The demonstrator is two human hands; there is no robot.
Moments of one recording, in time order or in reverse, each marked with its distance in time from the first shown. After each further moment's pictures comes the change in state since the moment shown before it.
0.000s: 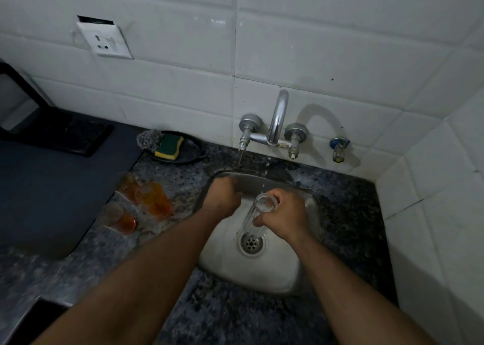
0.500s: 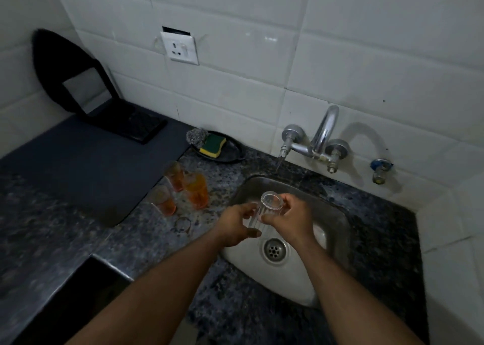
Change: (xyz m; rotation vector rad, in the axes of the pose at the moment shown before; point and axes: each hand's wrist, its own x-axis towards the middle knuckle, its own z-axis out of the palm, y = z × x) left_hand -0.088 -0.056 -0.010 -0.321 -0.150 -0.033; right_hand -0.012 -0.027 0.048 0.159 -0.076 -0.126
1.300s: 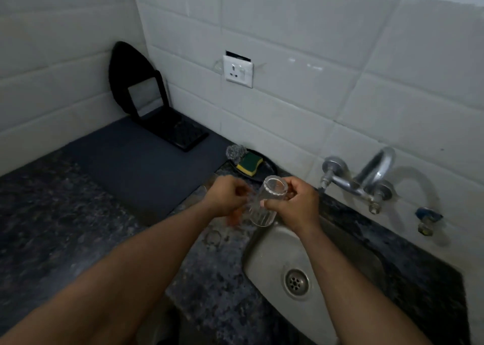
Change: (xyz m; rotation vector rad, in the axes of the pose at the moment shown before) left_hand -0.011 -0.009 -0.153 0.212 0.319 -0.025; right_hand 0.030 -0.112 0.045 0.081 -0.018 -0.278
